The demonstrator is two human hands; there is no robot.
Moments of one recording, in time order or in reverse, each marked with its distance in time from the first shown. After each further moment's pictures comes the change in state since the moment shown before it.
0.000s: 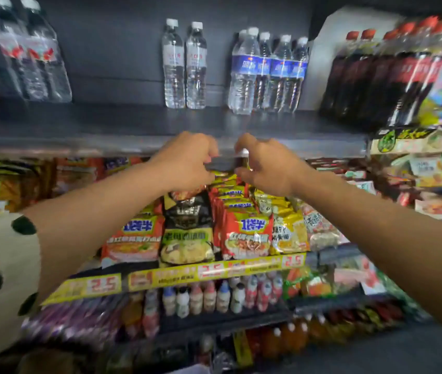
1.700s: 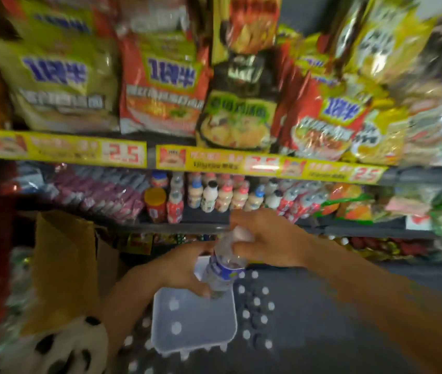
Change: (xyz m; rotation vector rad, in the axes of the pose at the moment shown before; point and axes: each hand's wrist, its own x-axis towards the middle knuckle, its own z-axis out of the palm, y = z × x) left_hand -0.254 -0.147 0.330 -0.800 -0.803 -0.339; right_hand -0.145 -0.077 0.294 0.472 -0.667 -0.120
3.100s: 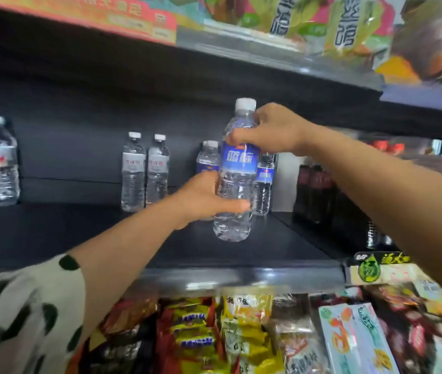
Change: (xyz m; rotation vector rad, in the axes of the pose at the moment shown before) left_hand 0.064 0.571 -0.211 0.123 0.604 0.651; right_hand -0.094 -0.028 -0.592 -0.153 0.919 0.033
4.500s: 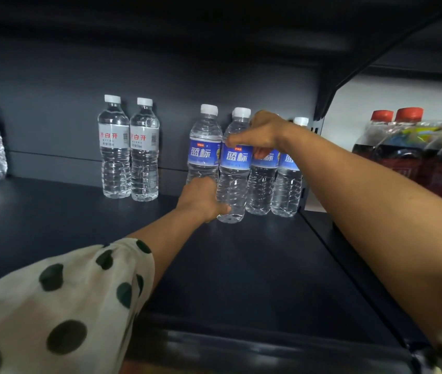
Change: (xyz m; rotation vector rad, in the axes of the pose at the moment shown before) left_hand 0.167 -0.123 0.048 0.722 0.326 -0.394; right_hand 0.166 0.161 0.101 0.050 -0.273 0.091
